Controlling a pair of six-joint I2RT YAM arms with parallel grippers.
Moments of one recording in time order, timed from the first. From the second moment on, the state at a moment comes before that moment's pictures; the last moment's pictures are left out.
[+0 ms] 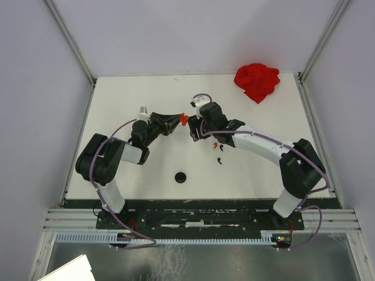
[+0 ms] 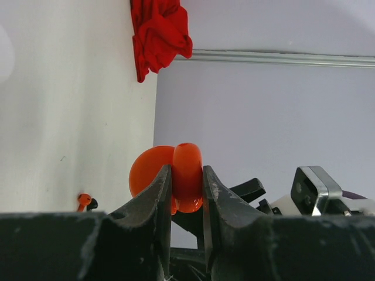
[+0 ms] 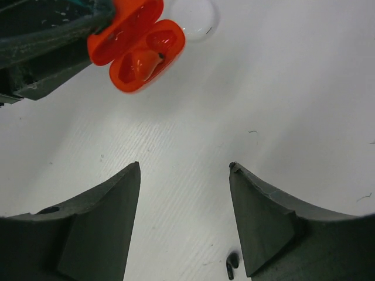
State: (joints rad) left arm -0.32 1.78 0.60 1.16 0.31 -1.55; right arm 0.72 1.67 1.21 -0.19 0.09 0.20
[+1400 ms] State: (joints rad) left arm -0.33 1.77 0.60 1.07 0.31 -1.49; right arm 0.72 1.81 1.39 -0.27 0.22 0.18
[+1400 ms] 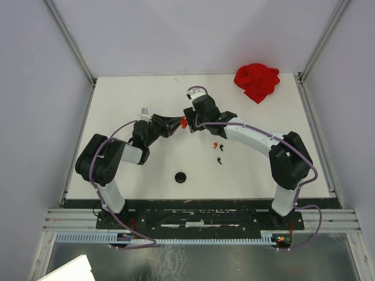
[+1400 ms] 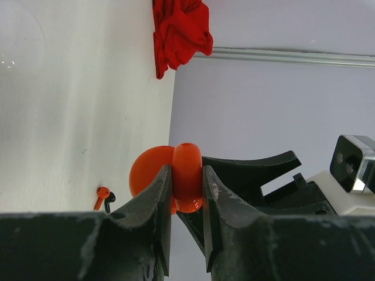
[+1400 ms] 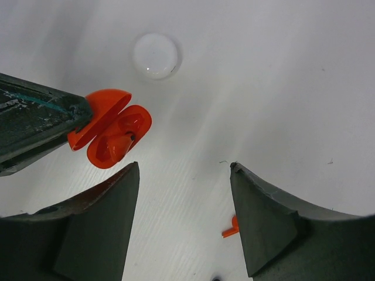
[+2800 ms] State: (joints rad) left arm -0.34 1.77 0.60 1.07 0.31 -1.49; right arm 0.72 1.87 1.48 -0.28 0.20 0.16
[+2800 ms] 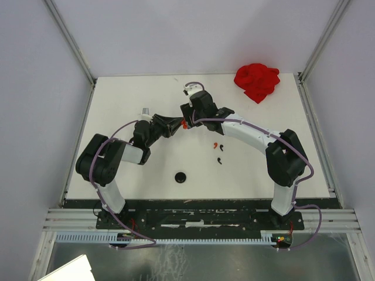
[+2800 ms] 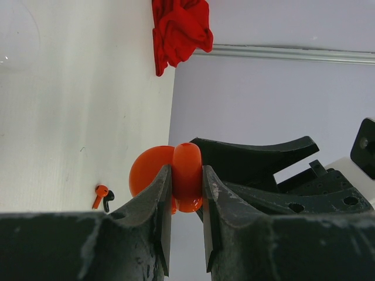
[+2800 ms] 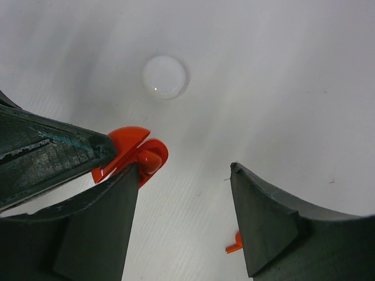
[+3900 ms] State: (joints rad) left arm -0.34 1.78 0.61 1.07 0.31 -1.49; right arm 0.69 1.81 1.47 -0.26 0.19 0.17
